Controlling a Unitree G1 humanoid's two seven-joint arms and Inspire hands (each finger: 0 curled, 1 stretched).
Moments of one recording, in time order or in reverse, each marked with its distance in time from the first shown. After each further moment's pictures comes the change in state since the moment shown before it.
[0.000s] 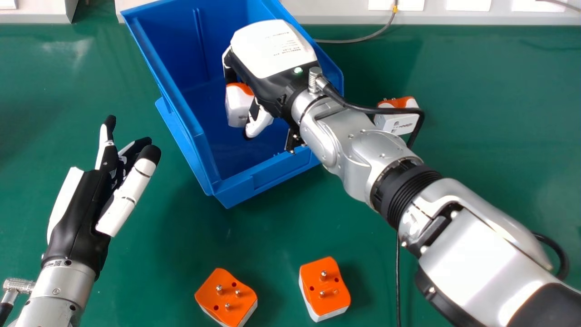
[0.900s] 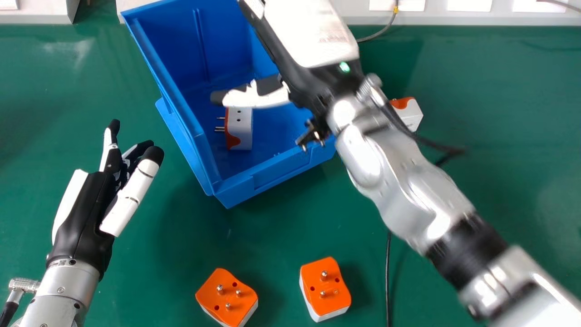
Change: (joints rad) left arm -0.011 -0.007 -0.005 0.007 0.001 0.038 -0.002; right arm 0.517 -0.244 -0.110 -0.935 0.015 0.059 0.022
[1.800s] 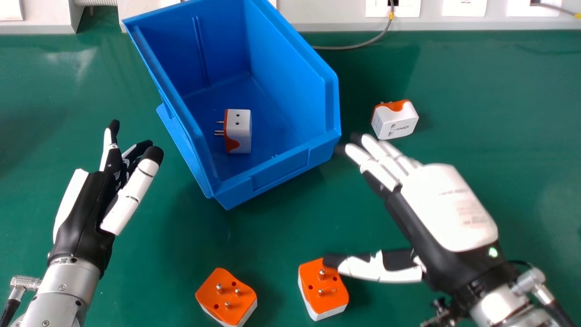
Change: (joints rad) left arm -0.031 -0.002 0.000 0.048 0.008 -0.027 0.005; right arm 0.897 -0.340 -0.256 -0.626 0.045 -0.205 0.182
